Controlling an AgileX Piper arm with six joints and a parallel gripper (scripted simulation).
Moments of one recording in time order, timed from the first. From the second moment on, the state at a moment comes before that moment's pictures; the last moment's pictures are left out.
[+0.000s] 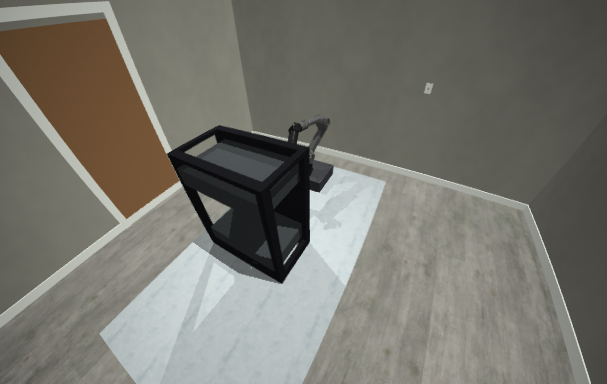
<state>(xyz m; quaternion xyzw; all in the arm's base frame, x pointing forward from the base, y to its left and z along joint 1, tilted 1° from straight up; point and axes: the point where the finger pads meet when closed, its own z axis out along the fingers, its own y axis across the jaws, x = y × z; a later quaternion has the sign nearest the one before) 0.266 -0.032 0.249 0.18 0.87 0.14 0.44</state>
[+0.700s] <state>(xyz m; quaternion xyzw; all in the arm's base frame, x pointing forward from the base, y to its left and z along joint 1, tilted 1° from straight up) 0.247 -0.080 0.342 0.40 0.68 0.31 0.53</state>
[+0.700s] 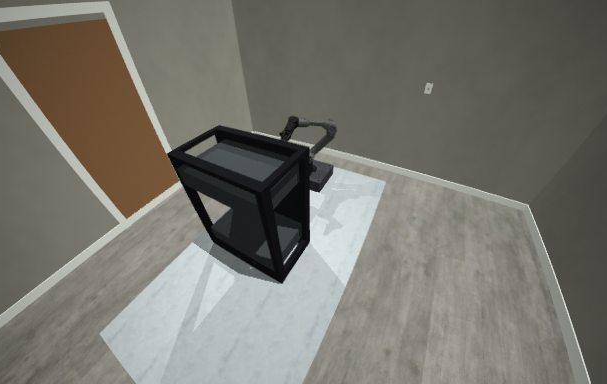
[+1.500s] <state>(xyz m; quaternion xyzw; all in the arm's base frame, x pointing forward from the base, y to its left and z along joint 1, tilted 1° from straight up) 0.229 -0.117 0.419 0.55 0.46 0.43 0.55</state>
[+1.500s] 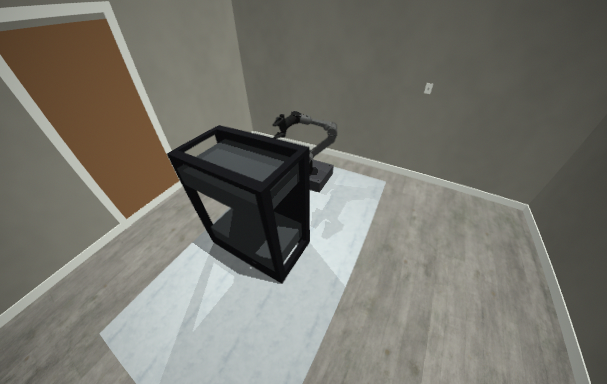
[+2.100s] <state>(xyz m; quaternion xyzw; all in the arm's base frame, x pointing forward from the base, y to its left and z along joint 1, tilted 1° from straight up) 0.229 -0.120 0.425 0.55 0.45 0.44 0.55</state>
